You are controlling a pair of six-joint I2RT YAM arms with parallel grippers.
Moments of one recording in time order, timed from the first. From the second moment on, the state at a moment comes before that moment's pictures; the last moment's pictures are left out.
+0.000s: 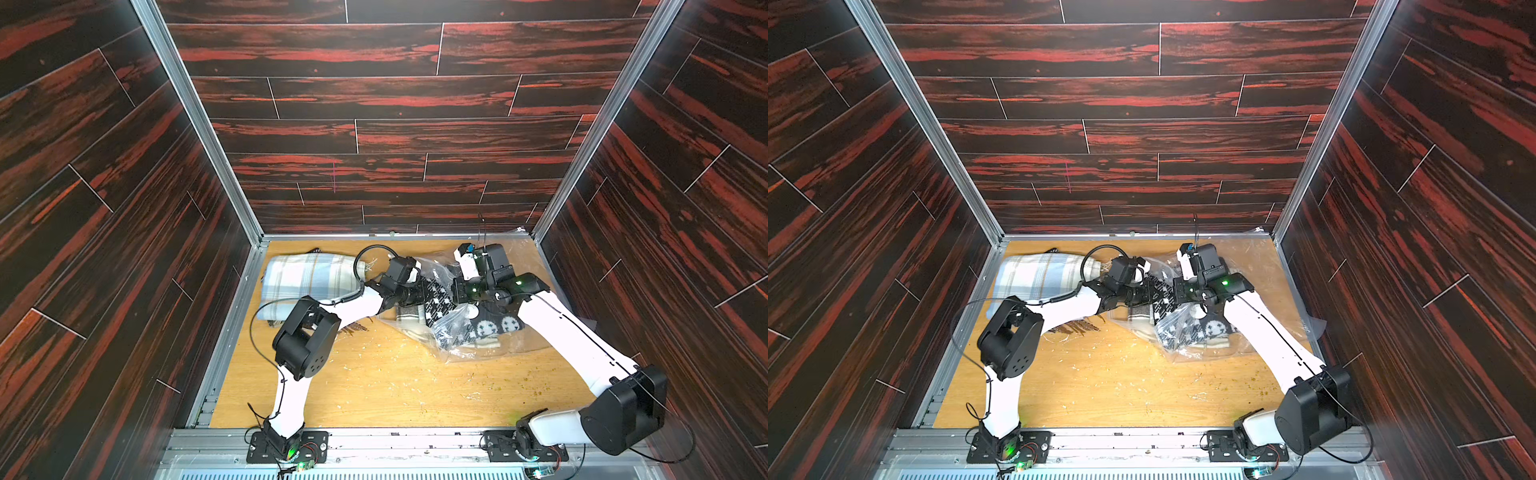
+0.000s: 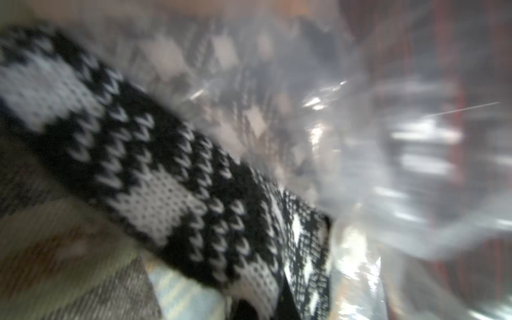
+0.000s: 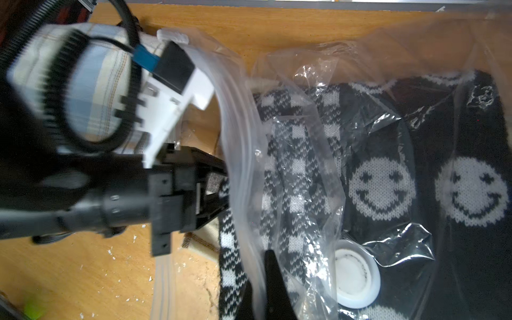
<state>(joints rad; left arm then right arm) -0.65 2.01 1.44 -0.06 0.43 -0.76 0.45 1.42 1.27 -0.70 -0.08 0.21</state>
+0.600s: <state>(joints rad) -0.65 1.90 1.49 -0.28 0.35 -0.67 0.45 1.43 1.27 -0.70 -0.06 0.21</state>
